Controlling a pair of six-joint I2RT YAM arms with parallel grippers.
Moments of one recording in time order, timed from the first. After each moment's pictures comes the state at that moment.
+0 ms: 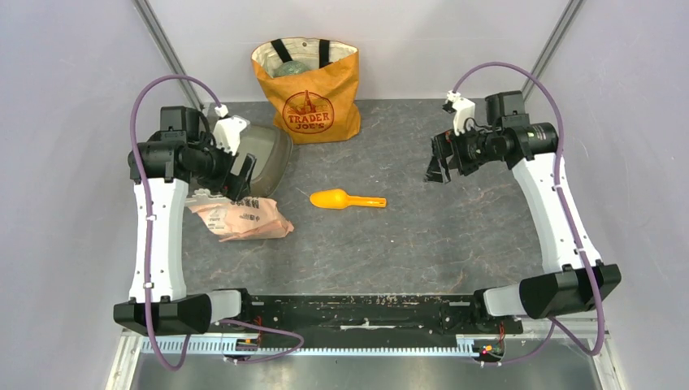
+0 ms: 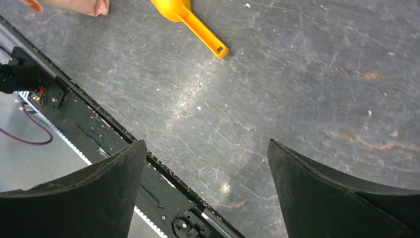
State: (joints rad) left arm 0.04 1.26 1.64 -1.39 0.26 0.44; right arm 0.11 1.36 1.57 -1.15 -0.55 -0.22
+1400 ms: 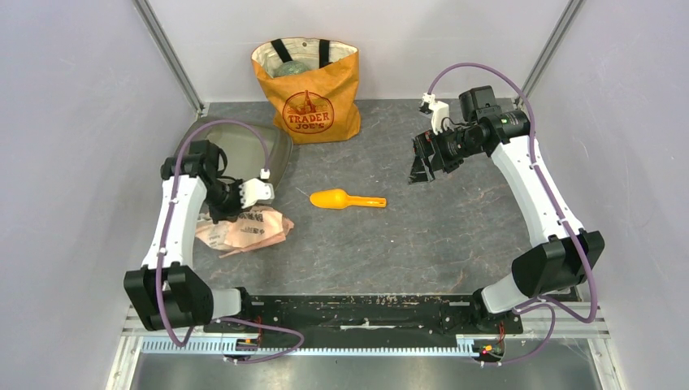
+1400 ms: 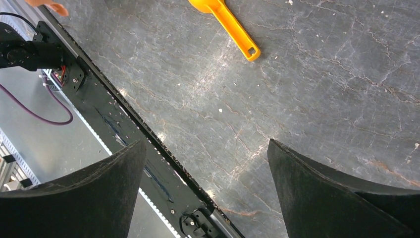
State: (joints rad) left arm 0.12 1.32 1.22 -1.34 0.27 1.46; right arm 0.21 1.52 1.64 -1.16 -0.63 -0.23
